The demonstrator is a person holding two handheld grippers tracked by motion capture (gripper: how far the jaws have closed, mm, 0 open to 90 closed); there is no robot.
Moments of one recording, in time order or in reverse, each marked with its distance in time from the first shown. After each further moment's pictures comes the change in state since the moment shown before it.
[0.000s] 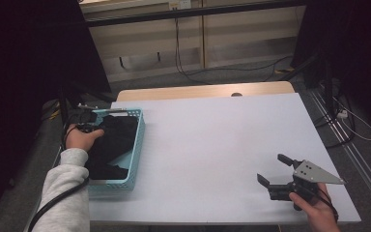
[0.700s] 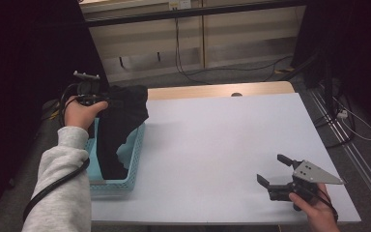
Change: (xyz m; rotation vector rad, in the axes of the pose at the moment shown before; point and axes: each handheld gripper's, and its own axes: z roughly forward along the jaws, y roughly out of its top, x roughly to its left) left arm -0.064 0.068 -0.050 -0.097 -0.140 0.040; right arm 0.001 0.000 0.000 0.000 0.004 -0.005
